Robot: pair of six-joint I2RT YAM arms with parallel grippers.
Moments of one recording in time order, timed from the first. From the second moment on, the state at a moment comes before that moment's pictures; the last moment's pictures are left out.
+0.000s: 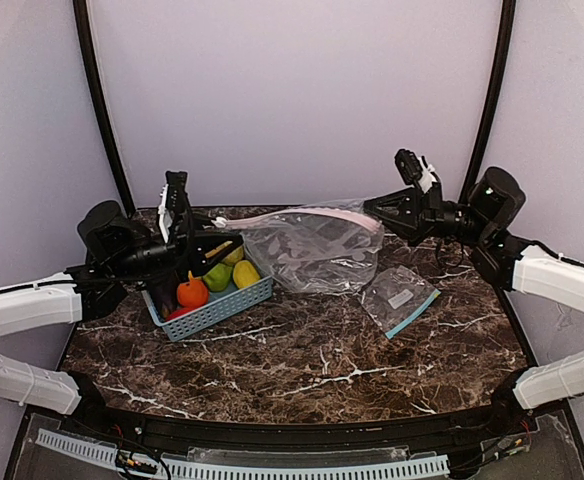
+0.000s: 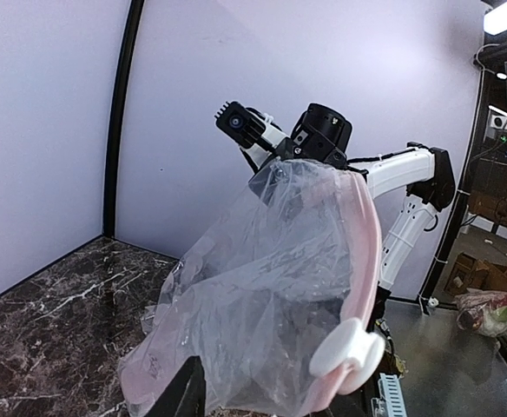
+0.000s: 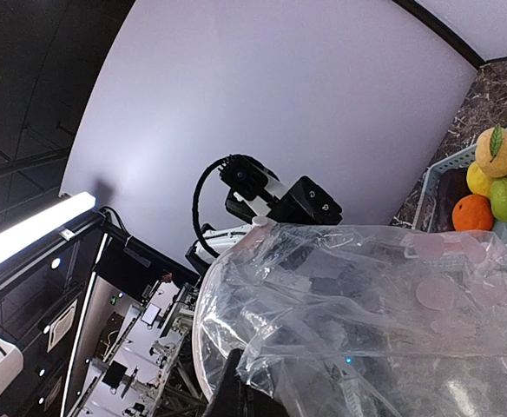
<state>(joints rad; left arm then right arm) -0.67 1.11 0.68 0.59 0.66 -0.28 0.55 1.19 0.85 0.60 -0.97 1.27</state>
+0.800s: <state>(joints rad) -0.68 1.03 0.72 0.28 0.67 -0.24 0.51 1.07 0.94 -0.01 -0.69 0.87</state>
